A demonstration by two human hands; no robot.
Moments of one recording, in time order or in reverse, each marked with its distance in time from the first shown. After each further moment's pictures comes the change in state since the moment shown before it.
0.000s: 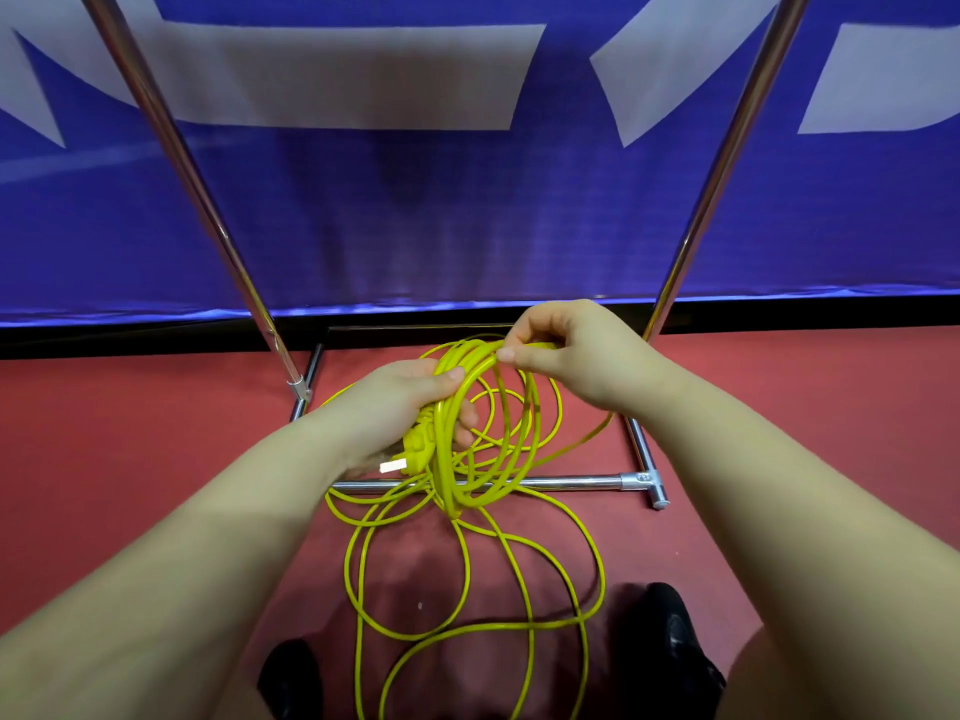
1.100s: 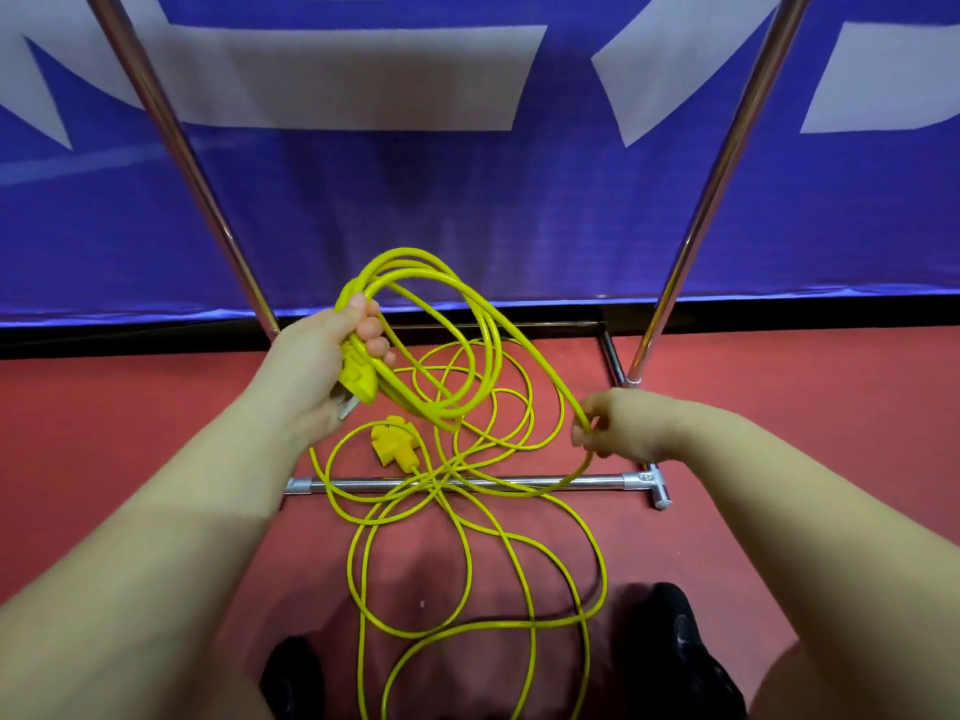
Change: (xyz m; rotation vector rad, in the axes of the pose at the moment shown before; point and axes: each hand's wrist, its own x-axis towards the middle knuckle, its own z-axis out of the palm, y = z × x) left_hand 0.000 0.019 -0.031 -0.490 0.326 0.237; right_hand -0.029 0.056 -0.004 -0.407 -0.407 0.437
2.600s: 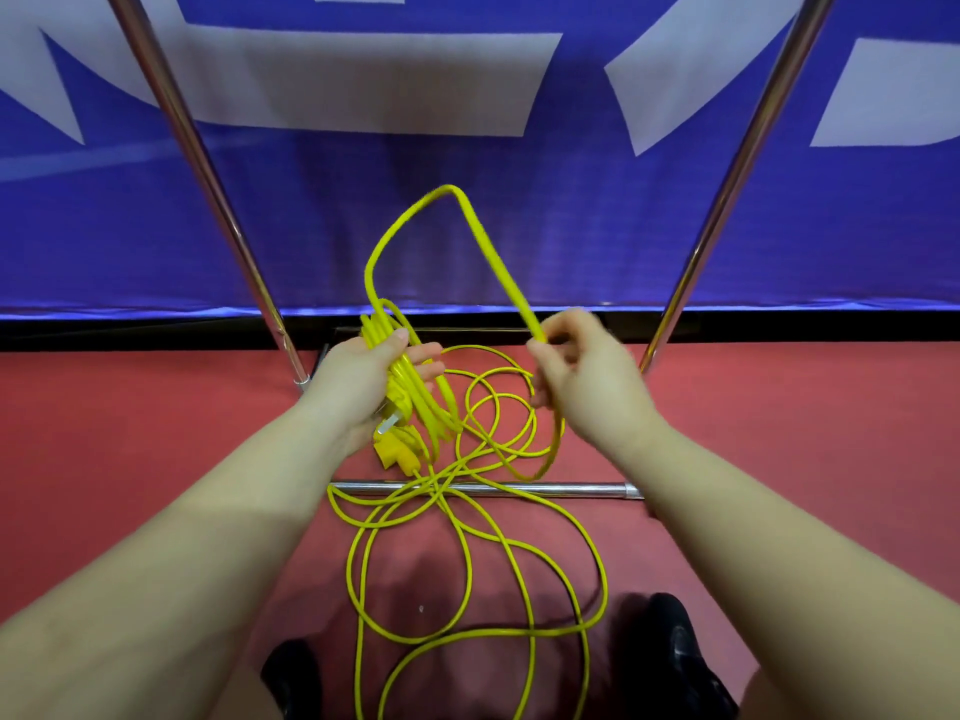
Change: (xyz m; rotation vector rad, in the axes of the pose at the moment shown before) left_hand 0.004 -0.022 0.004 0.223 0.091 -0.077; right_hand 0.000 -0.063 0.006 0.592 0.661 -0.248
